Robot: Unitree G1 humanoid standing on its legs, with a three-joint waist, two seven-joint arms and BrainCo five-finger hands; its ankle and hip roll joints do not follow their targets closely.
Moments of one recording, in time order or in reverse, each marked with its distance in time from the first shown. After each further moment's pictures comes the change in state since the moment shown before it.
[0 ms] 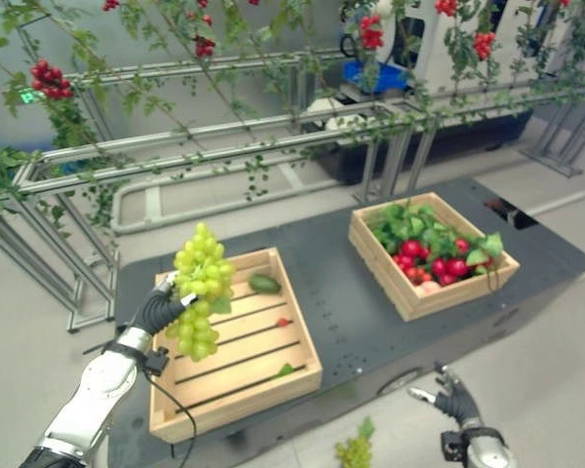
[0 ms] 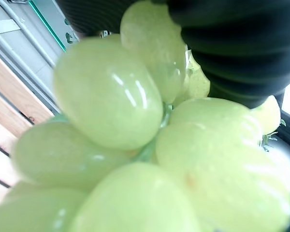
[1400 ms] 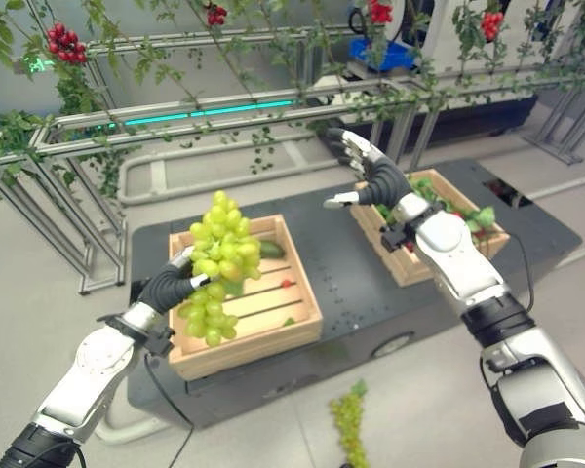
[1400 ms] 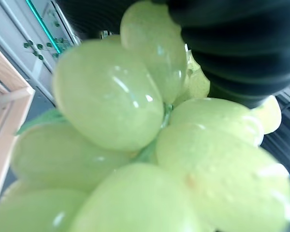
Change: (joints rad) left arm -0.044 0.063 -0.047 -0.140 -0.200 -0.040 -0.130; right arm -0.913 -0.163 0.408 -0.278 0.124 -0.007 0.119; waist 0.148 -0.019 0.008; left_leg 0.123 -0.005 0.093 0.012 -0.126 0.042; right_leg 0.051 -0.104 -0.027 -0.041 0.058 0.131
